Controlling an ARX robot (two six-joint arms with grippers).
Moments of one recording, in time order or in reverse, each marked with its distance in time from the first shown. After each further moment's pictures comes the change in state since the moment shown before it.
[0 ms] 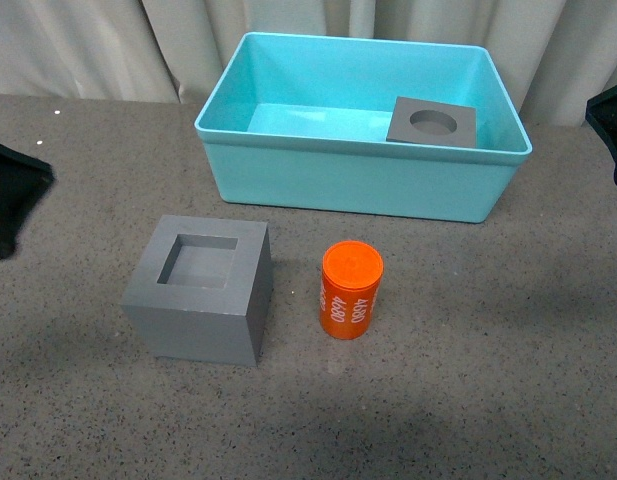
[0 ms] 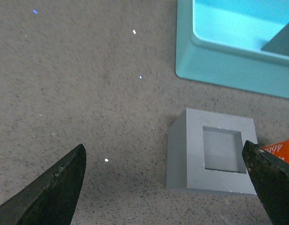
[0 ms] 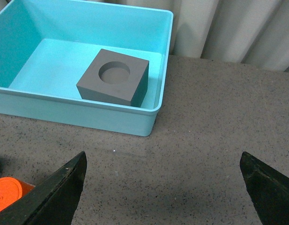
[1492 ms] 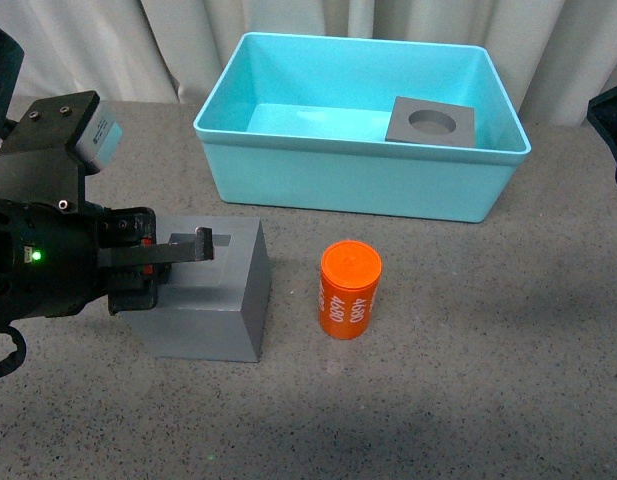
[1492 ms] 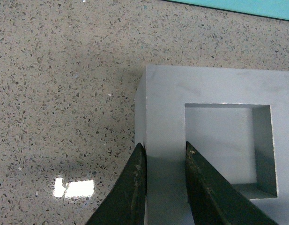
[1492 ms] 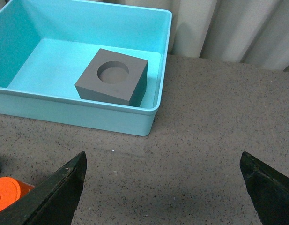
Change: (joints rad) left arm -0.092 0.583 0.241 0.056 0.089 -0.052; right arm 0.000 0.000 0.000 0.000 0.001 0.000
